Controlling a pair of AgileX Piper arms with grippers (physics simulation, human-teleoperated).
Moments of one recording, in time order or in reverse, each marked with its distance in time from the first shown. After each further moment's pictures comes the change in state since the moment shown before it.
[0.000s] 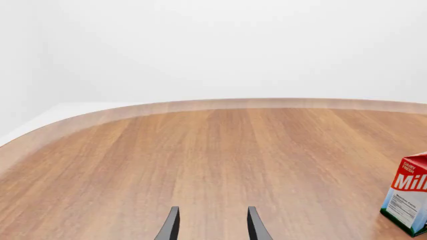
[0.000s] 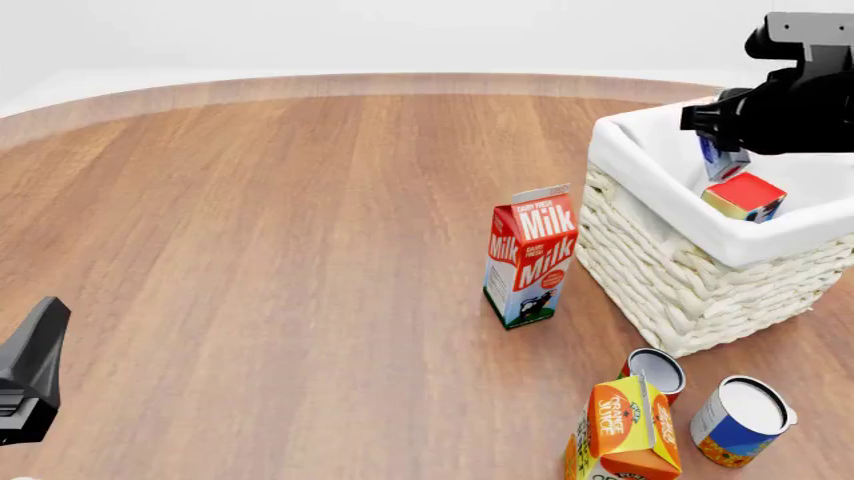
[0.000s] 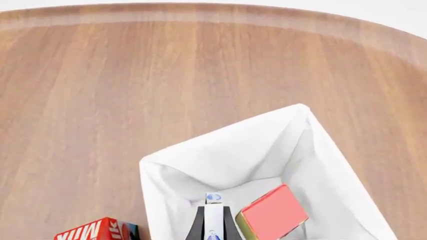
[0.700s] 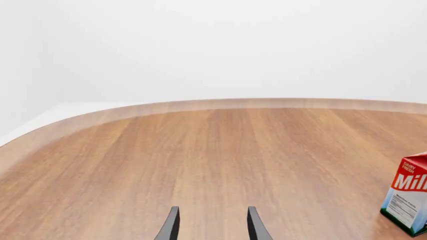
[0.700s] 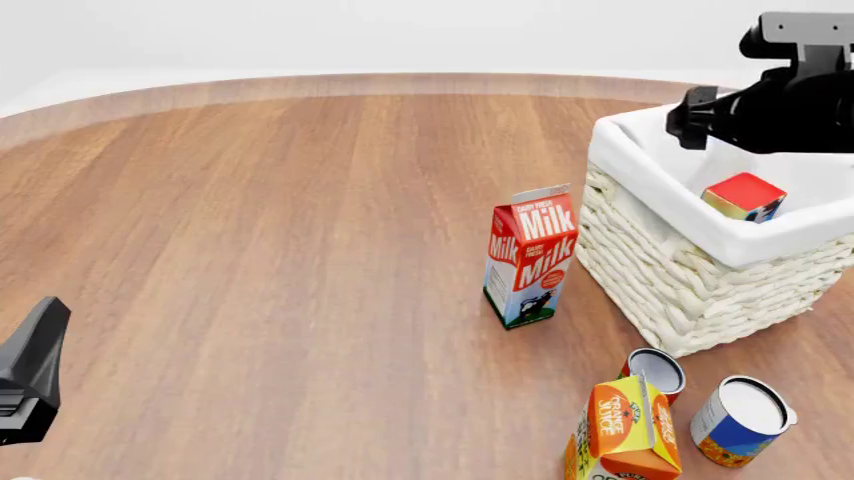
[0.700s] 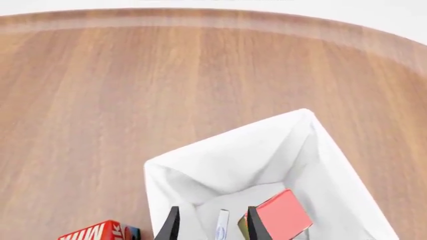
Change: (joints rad) left arm 0.000 0.000 0.000 0.000 0.000; right arm 0.012 0.006 0.006 -0.033 -0.002
